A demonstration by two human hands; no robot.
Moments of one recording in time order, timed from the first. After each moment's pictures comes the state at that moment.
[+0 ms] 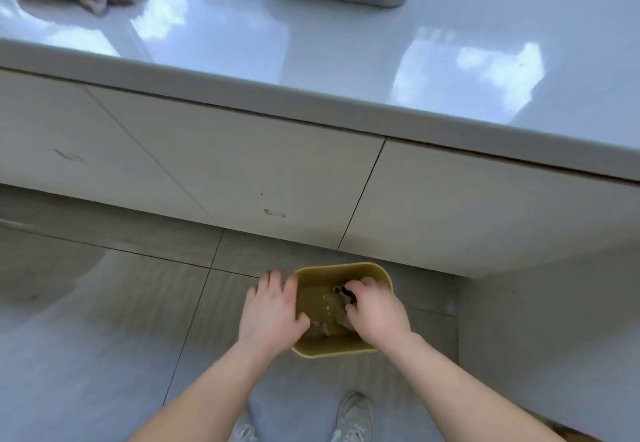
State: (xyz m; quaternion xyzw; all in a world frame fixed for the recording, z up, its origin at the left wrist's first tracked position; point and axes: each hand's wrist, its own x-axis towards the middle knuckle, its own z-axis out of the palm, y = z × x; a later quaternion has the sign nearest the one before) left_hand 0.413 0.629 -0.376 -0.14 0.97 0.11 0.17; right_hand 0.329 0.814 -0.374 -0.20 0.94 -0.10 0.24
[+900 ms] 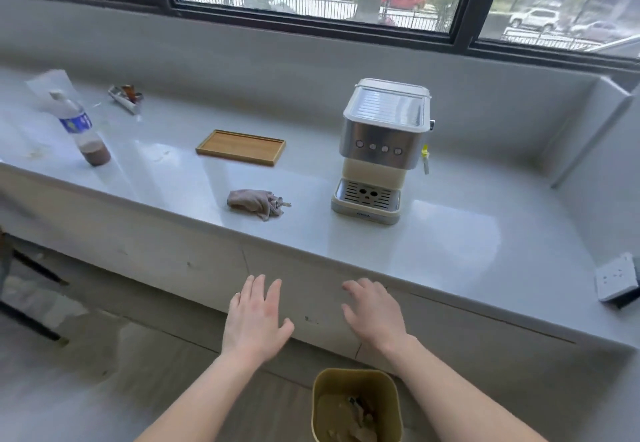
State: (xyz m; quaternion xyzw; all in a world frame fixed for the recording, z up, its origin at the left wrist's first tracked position) left_hand 0.442 0.530 -0.053 -0.24 0.97 0.08 0.00; right_hand 0.312 0.722 -0.031 -0.31 0.94 -0.14 0.08
